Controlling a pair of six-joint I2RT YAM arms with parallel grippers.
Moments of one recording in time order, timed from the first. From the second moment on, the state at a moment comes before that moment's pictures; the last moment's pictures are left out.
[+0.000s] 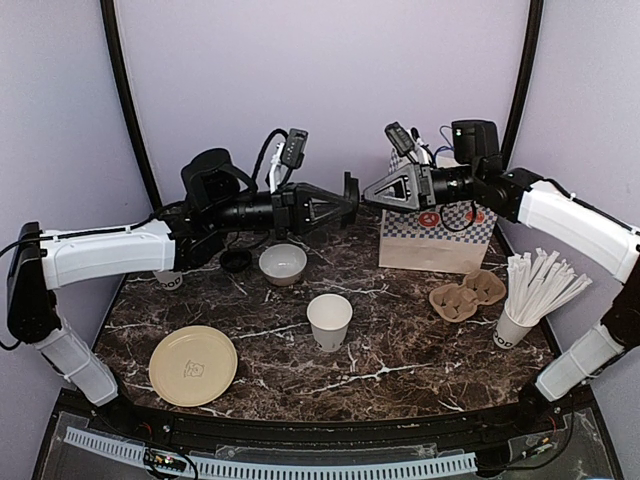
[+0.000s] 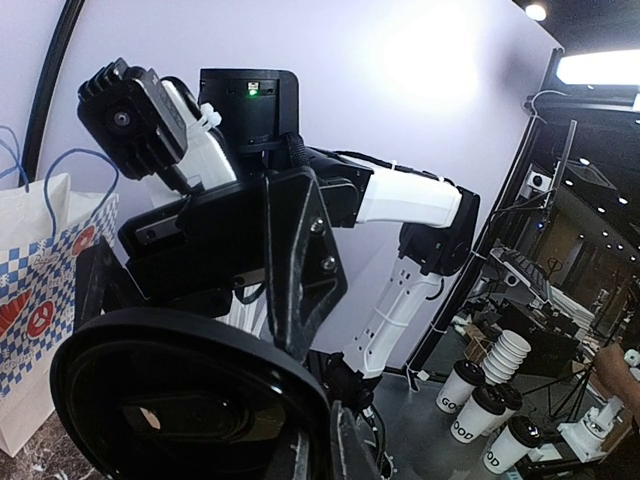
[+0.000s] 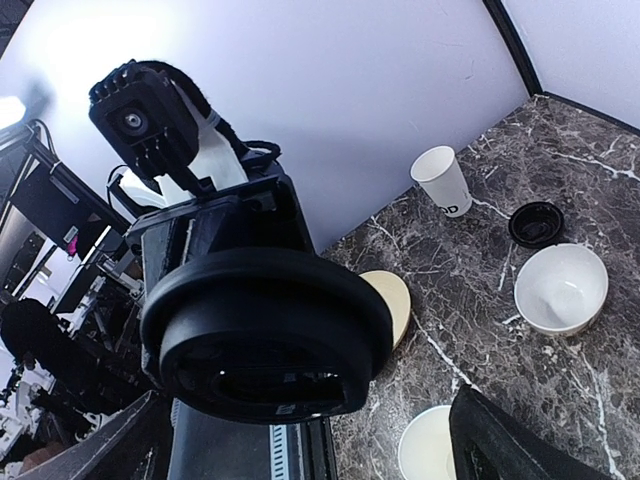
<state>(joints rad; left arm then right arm) -0.83 1.56 1.20 0.53 0.77 -0.51 0.55 1.47 1.36 -0.23 -1.05 0.38</state>
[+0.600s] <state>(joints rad) -0.85 1.59 1.23 0.51 0.75 -0.48 0.56 1.46 1.35 -0.15 -1.07 0.45</state>
